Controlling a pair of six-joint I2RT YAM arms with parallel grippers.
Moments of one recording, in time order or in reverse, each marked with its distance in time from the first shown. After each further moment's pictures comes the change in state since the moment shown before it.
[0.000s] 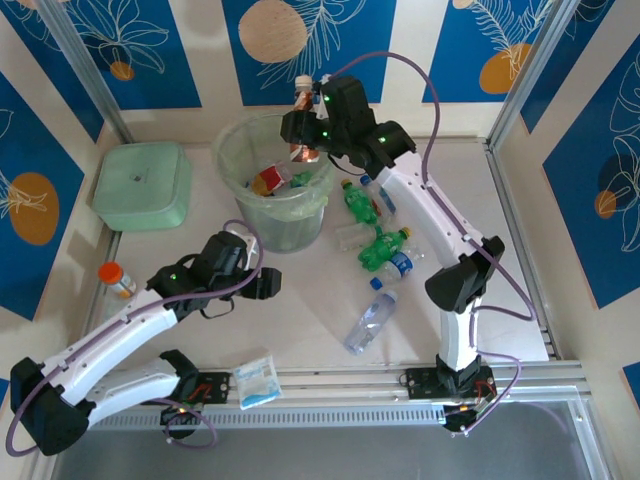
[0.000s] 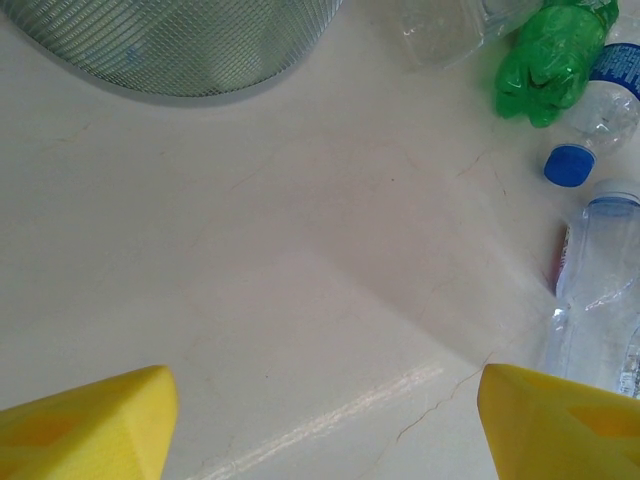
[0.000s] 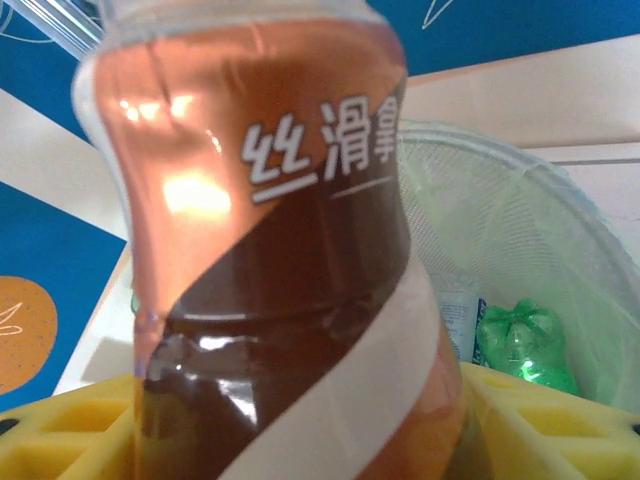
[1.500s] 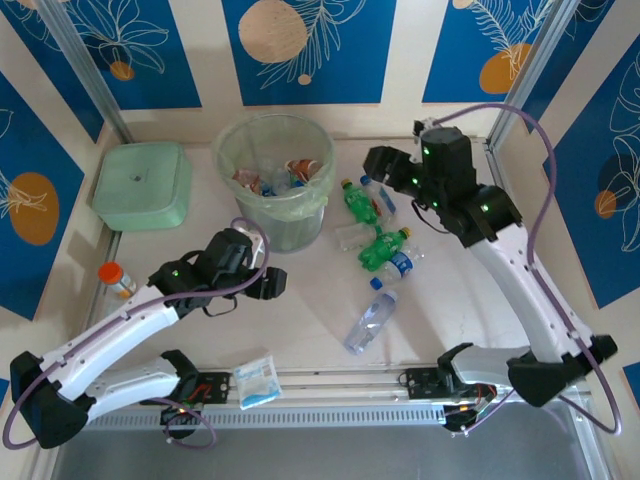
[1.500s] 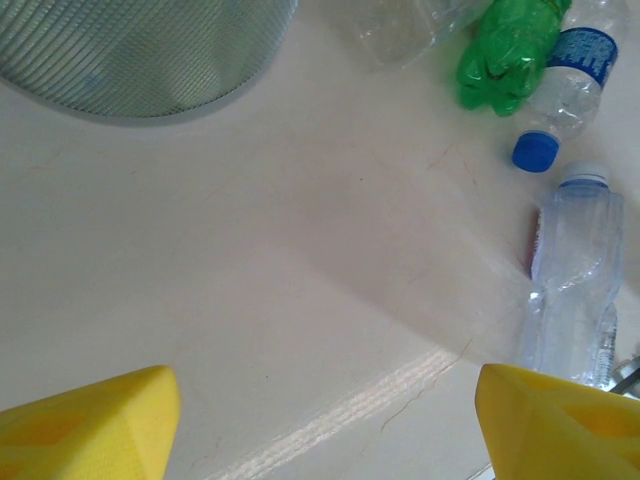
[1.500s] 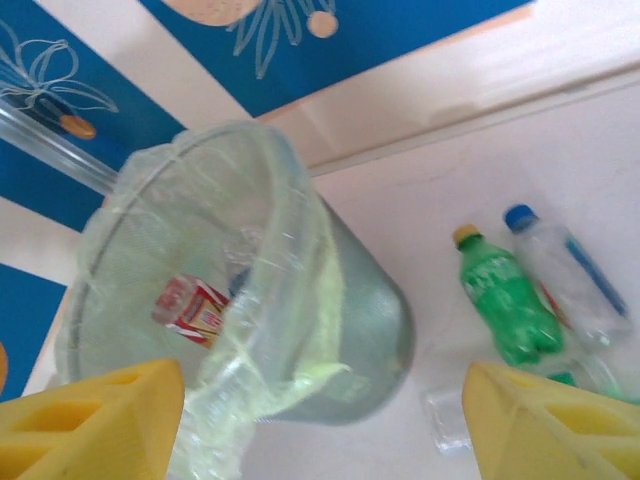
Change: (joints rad) left arm -0.055 0.029 0.070 -0.034 -0.011 0.035; right arm -0.159 -0.723 -0.745 0.041 0.092 0.065
